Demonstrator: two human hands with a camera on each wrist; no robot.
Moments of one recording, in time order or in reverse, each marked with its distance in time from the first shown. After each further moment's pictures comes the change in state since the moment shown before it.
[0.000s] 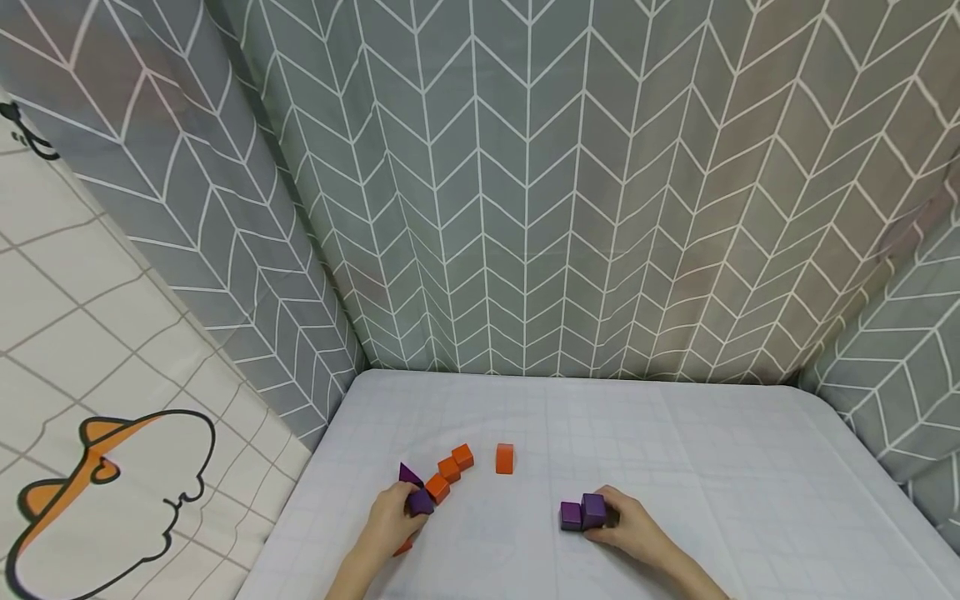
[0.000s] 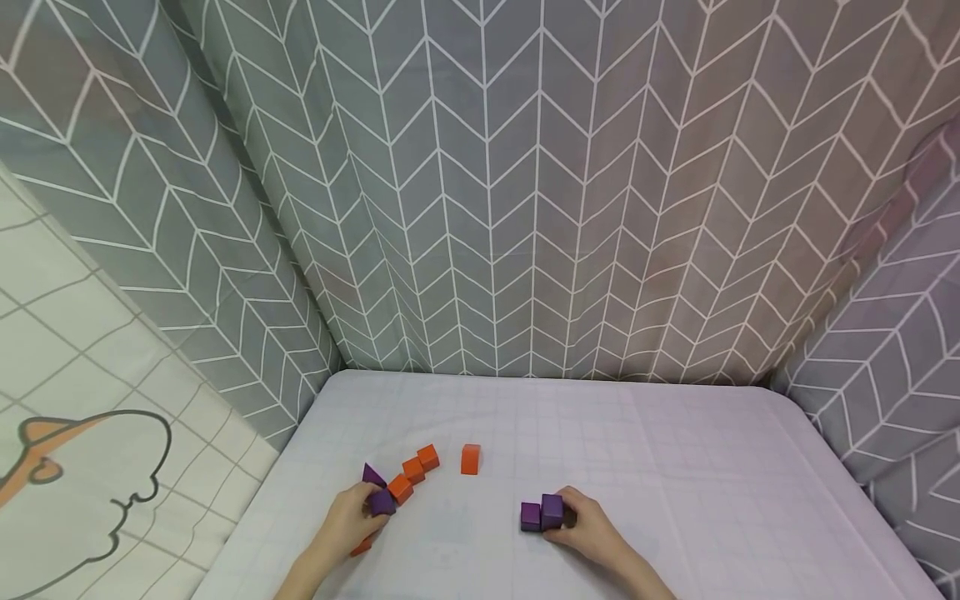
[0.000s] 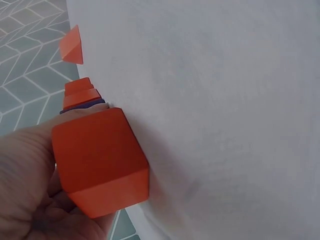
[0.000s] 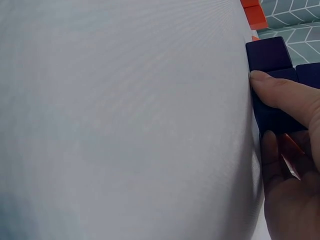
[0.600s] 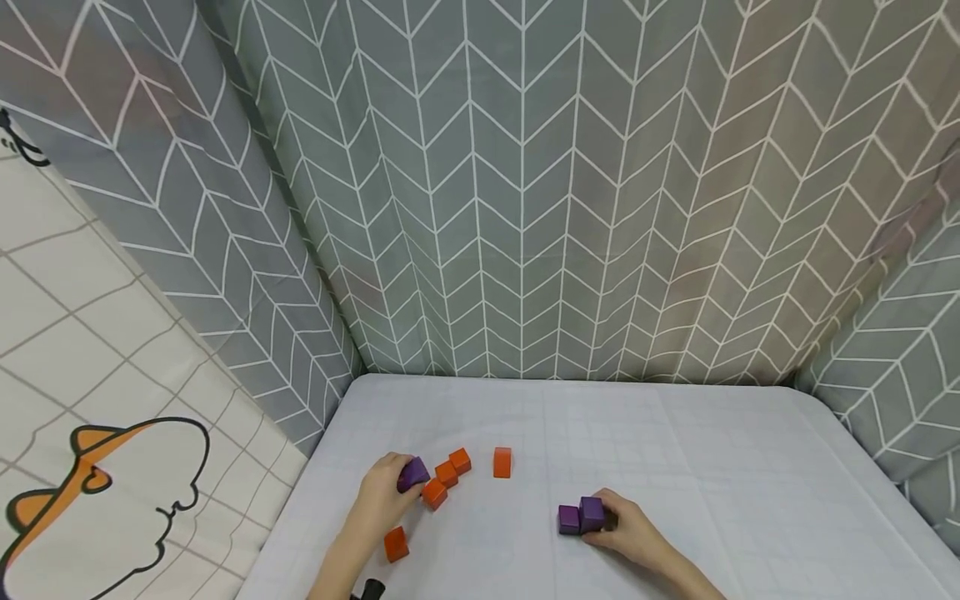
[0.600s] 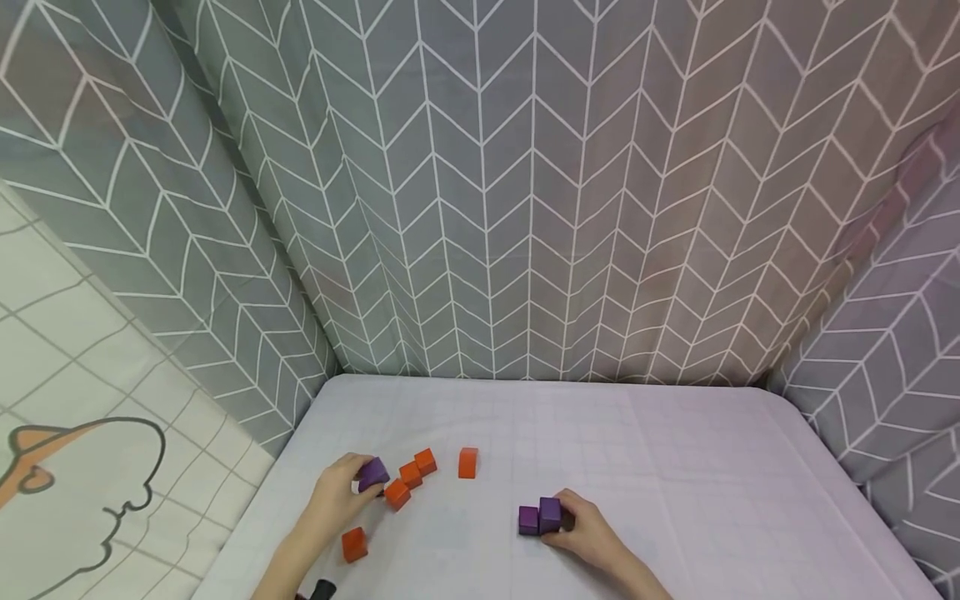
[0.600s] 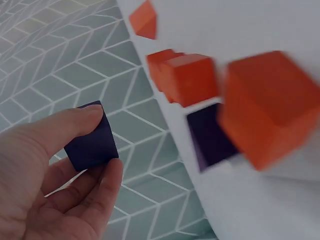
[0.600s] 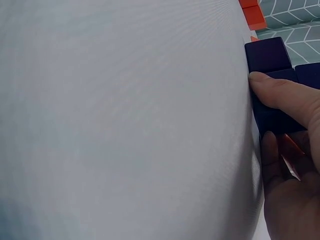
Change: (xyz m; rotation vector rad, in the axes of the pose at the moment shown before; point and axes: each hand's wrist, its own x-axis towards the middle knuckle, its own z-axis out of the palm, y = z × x) left_hand 0.017 0.042 -0.042 0.106 0.178 0.115; right_hand 0.000 0.001 0.001 -0.003 0.001 -0.008
